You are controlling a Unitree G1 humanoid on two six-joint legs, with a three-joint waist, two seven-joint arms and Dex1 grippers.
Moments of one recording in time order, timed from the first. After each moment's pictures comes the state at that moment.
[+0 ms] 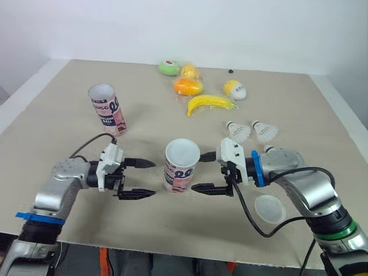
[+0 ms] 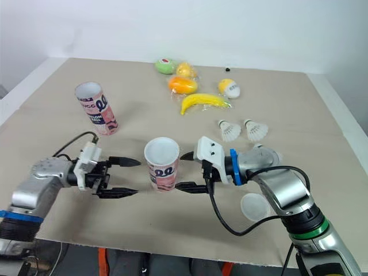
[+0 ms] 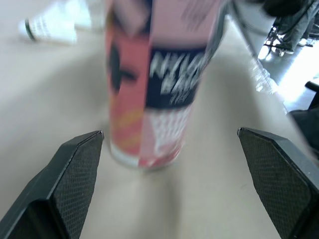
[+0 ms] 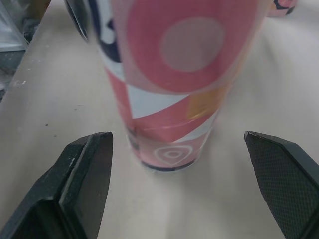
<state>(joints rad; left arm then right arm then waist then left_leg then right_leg) -0.32 0.67 0.02 -0.06 -0.54 0.28 -1.39 -0.50 -0.72 0.24 -0.32 0.38 0.58 1.07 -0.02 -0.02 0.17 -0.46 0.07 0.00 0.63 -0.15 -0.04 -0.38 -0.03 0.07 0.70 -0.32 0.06</state>
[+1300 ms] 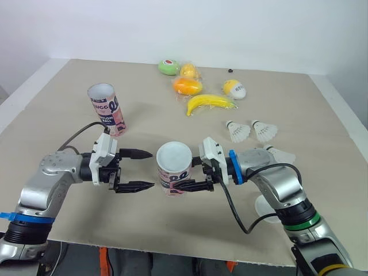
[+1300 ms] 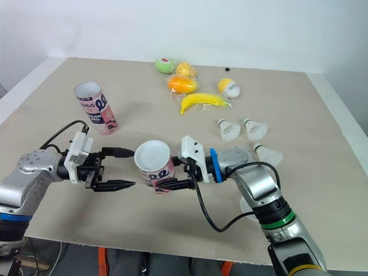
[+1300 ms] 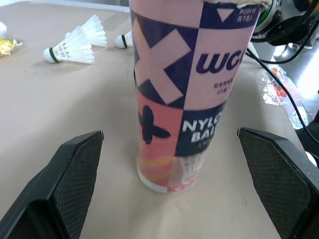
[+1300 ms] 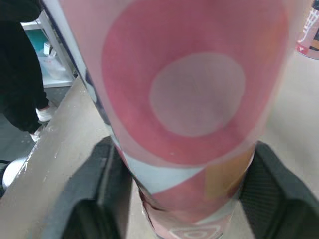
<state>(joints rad) -0.35 0.69 0.02 -0.13 -0.57 0.32 -1.33 -0.57 -0.52 0.30 -0.16 0.38 0.52 1.17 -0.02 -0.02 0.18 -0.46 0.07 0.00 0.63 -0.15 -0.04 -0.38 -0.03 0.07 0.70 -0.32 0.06</state>
